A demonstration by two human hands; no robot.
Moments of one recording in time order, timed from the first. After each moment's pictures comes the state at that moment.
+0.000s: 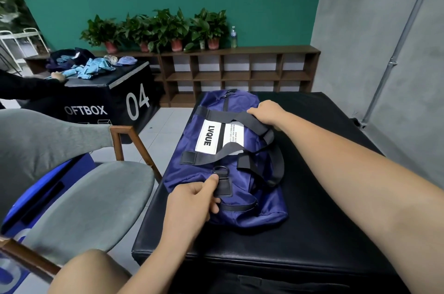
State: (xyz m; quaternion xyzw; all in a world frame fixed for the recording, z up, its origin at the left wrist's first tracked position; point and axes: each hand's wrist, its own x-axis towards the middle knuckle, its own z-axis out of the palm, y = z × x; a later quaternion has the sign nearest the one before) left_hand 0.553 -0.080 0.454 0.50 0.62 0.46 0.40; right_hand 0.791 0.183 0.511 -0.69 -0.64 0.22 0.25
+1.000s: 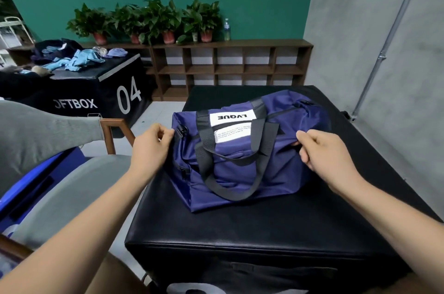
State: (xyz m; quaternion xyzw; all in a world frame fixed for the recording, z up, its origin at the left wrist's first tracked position) left_hand 0.466 0.052 0.455 0.63 0.64 0.43 0.10; right_hand 0.860 -0.039 0.484 -0.62 -0.58 0.20 0.48
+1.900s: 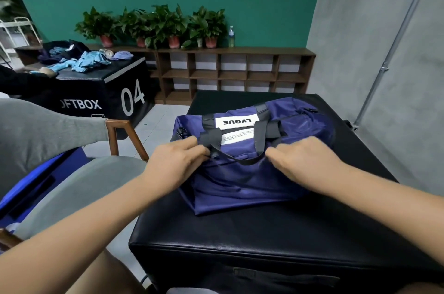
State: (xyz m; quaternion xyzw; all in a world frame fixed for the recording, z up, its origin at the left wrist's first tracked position) left_hand 0.483 0.004 0.471 0.86 0.36 0.31 -0.18; right_hand 0.830 -0.030 0.507 -0.40 -0.86 -0.31 0.09
